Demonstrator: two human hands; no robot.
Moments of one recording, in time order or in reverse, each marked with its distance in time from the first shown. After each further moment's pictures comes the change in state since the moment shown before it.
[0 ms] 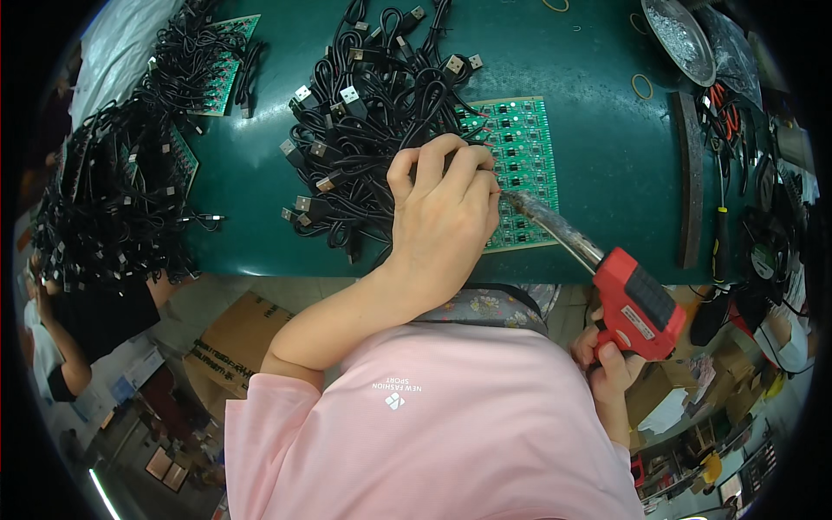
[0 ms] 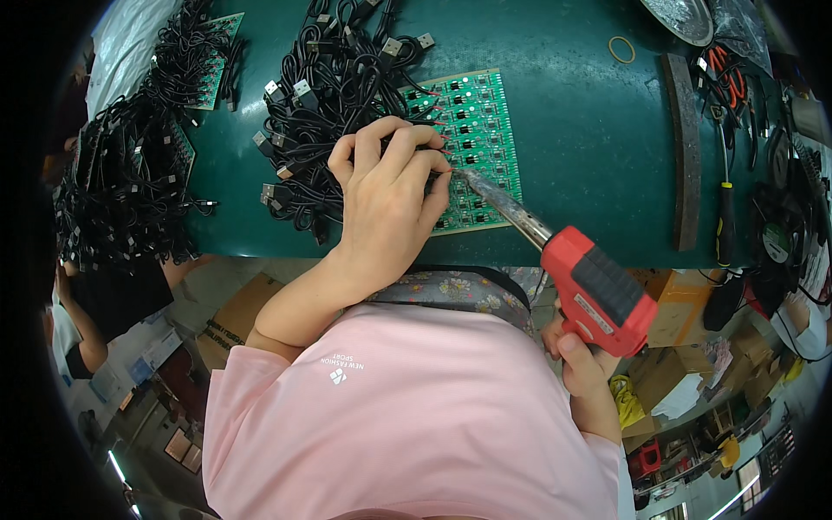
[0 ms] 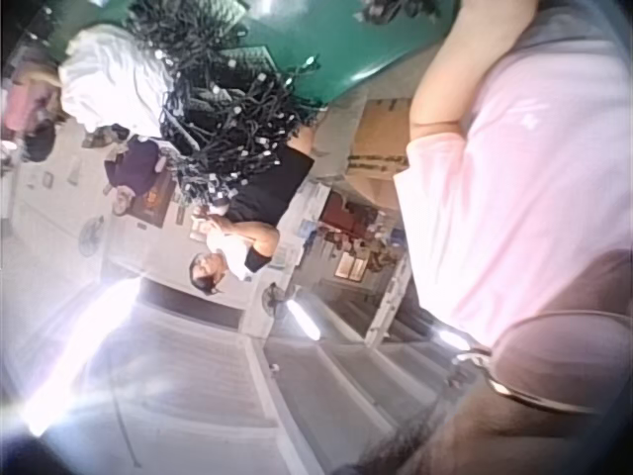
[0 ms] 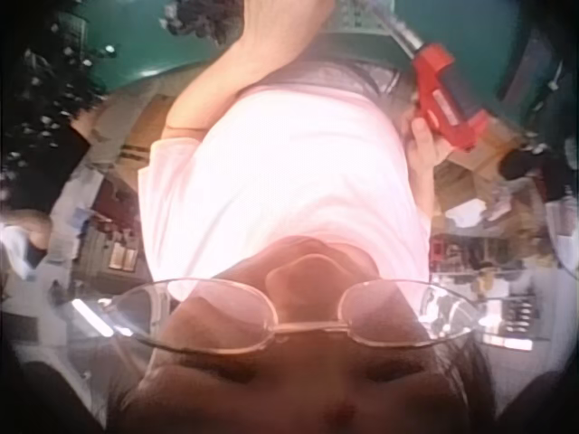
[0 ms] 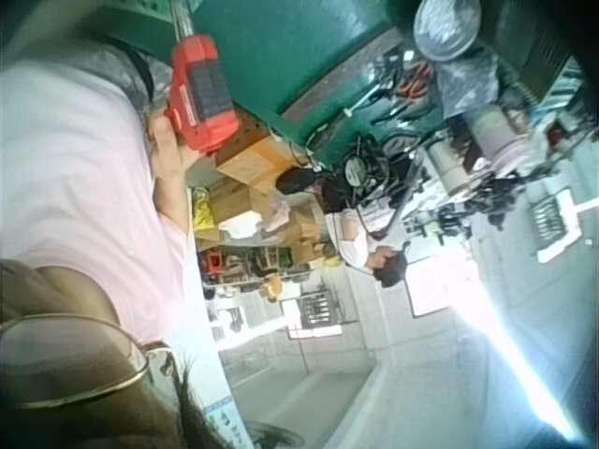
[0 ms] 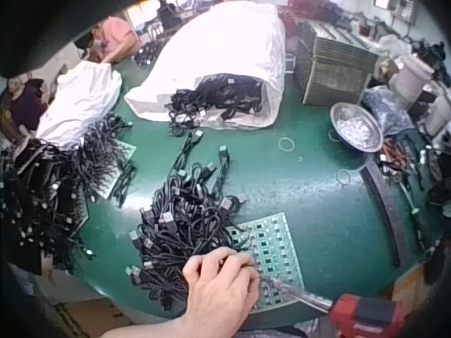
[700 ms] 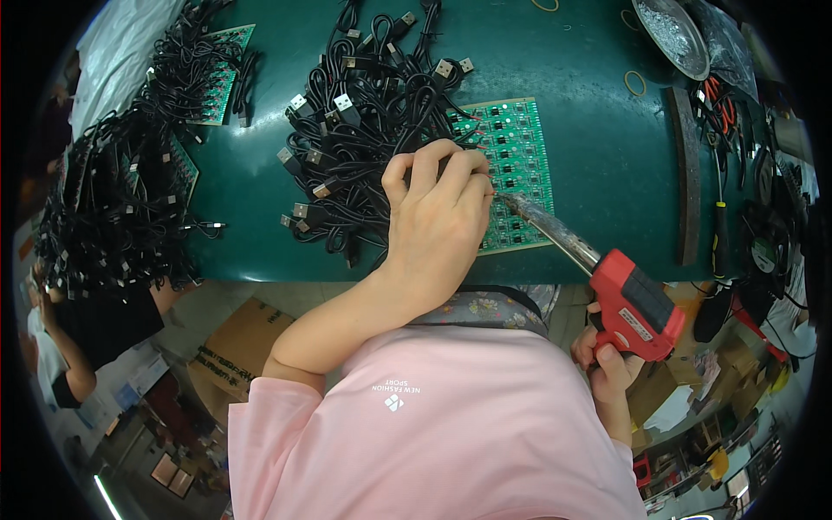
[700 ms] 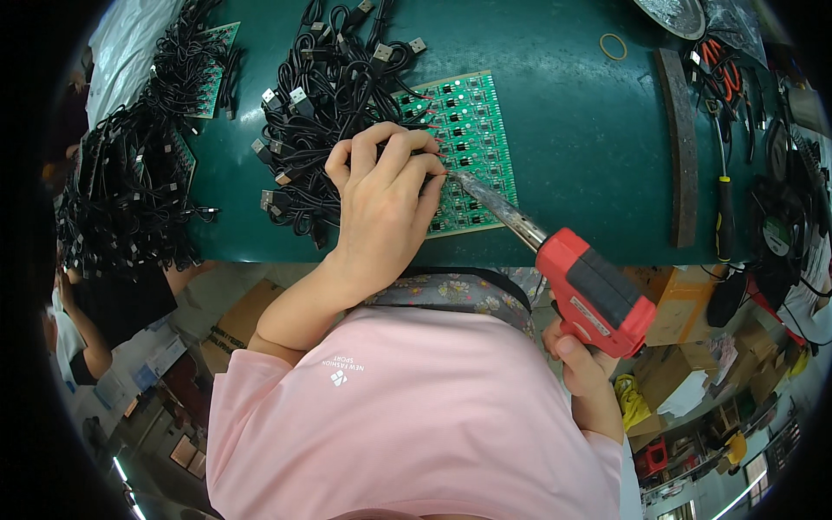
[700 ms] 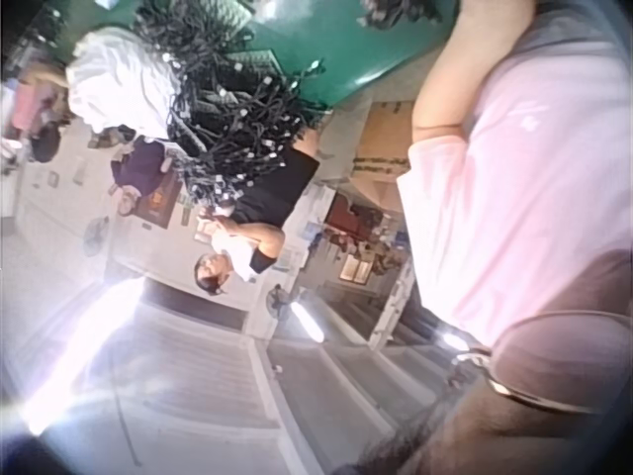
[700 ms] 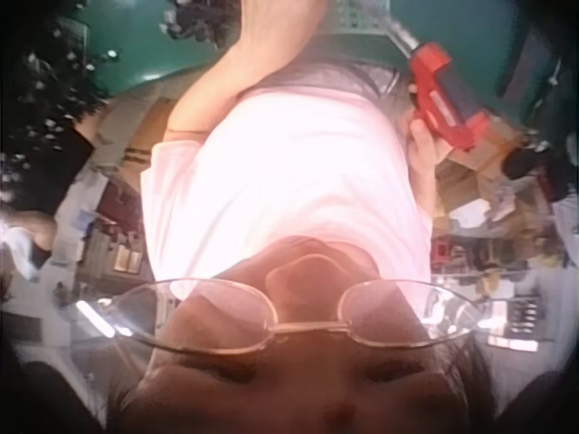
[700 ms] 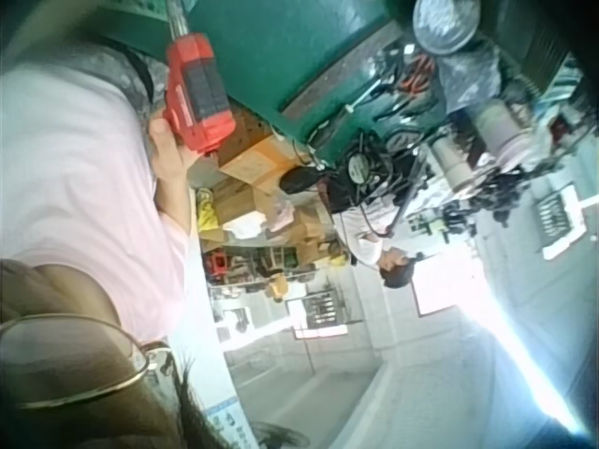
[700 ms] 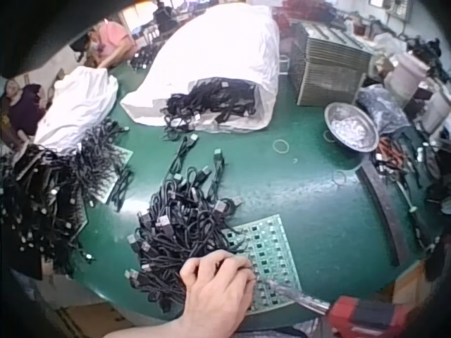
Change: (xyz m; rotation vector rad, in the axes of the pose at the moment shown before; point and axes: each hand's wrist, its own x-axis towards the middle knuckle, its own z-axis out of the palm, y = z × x) left_hand 0.000 0.000 -0.004 -0.011 -0.039 0.018; right_hand 0.000 -0.002 -0.003 0.007 -0.059 -0.015
